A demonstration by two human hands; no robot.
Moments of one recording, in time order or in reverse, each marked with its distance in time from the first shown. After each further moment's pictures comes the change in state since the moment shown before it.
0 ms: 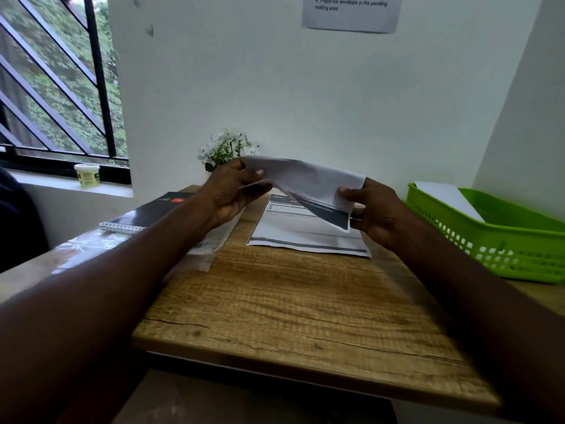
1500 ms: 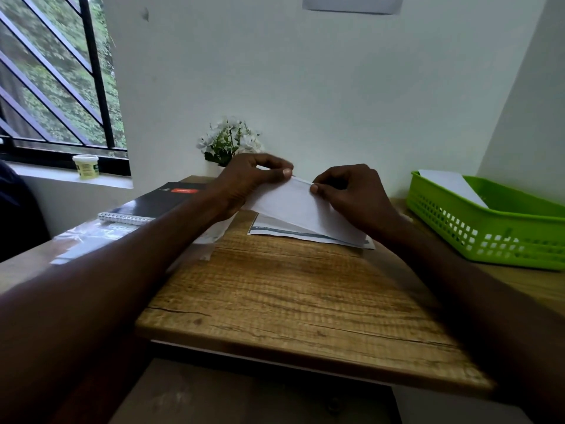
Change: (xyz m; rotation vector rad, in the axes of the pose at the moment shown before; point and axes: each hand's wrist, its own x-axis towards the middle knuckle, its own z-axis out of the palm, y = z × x) left_hand -0.016 -0.006 0.014 0.556 -0.123 0.155; right_hand -0.018 0.007 0.023 -0.894 -0.021 -0.695
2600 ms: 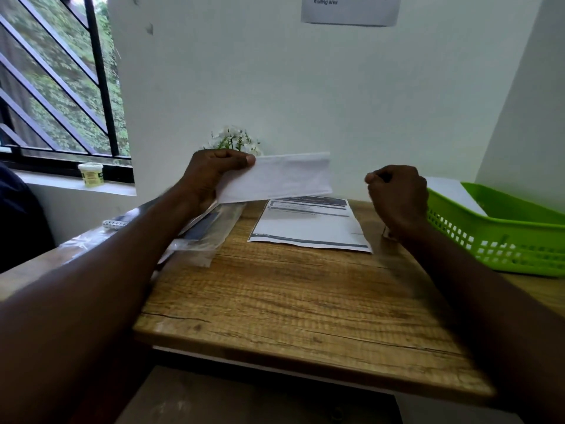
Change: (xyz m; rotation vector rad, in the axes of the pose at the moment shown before) left_hand 0.007 0.000 -0.048 -0.155 0.221 -0.016; right_hand 0.006 0.026 -0.031 -0.125 0.401 0.445
